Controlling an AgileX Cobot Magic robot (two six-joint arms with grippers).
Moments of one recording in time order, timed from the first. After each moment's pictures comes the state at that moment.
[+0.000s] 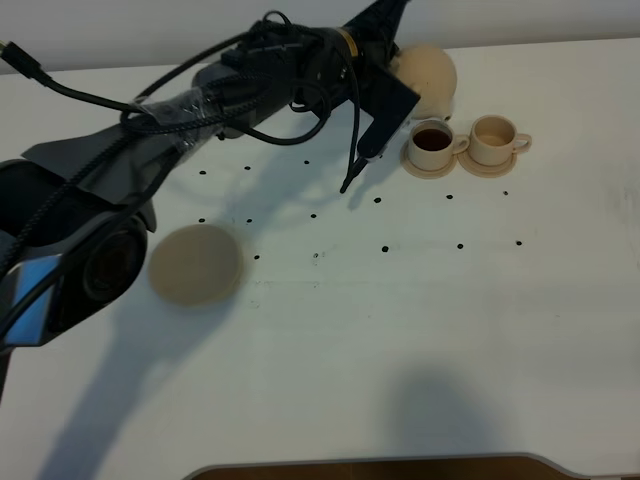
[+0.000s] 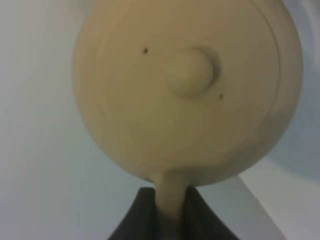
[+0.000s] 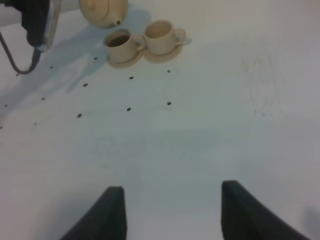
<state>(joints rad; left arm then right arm) -0.55 2.42 -2.02 0.00 0.18 1.92 -0.08 -0.01 -0.49 0.20 1.06 0.06</state>
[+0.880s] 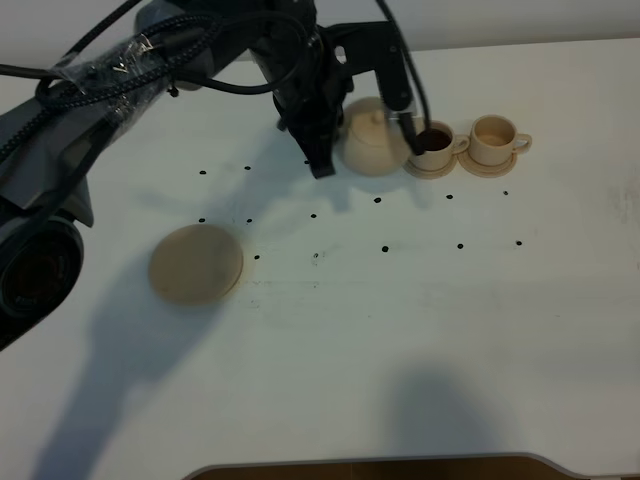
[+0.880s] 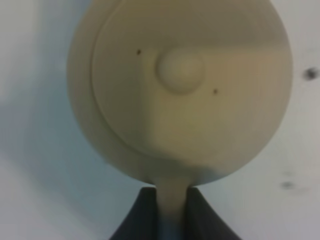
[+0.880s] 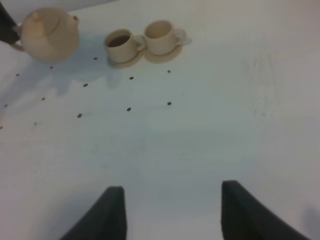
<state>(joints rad) -0.59 2.23 -2.02 -0.02 1.05 0.85 -0.08 -0.01 -0.49 0.20 1.06 0.06</state>
